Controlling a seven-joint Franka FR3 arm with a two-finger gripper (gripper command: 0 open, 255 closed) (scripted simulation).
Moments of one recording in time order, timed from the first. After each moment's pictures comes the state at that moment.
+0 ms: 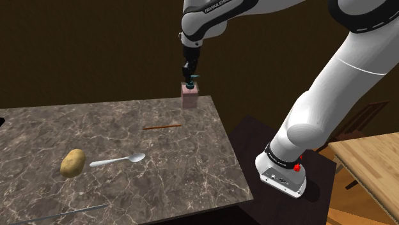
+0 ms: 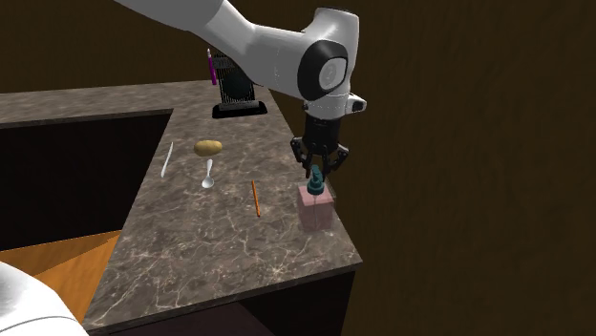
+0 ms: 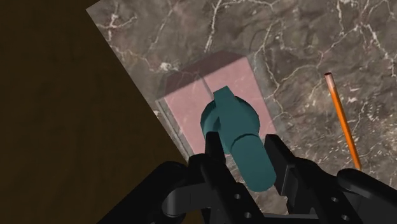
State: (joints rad) arm 0.08 -0.06 -0.07 -2.20 0.07 2.12 -0.38
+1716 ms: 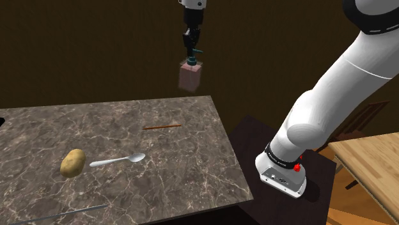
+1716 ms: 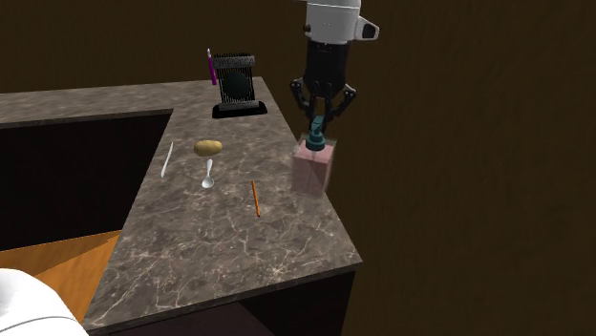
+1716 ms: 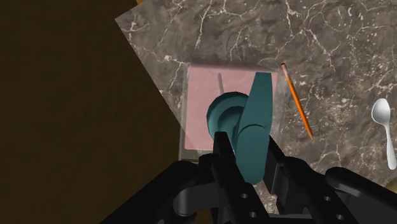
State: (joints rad) arm 0.07 -0.13 -0.07 -1.93 0.06 1.77 -0.35
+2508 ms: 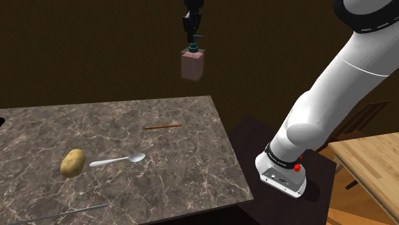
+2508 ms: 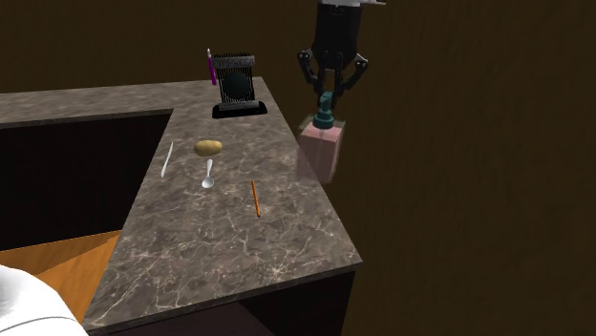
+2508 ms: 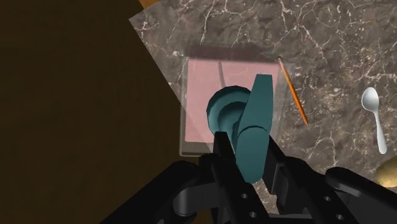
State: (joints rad) arm 0.07 -0.09 -0.08 -1.74 0.05 1.63 -0.35
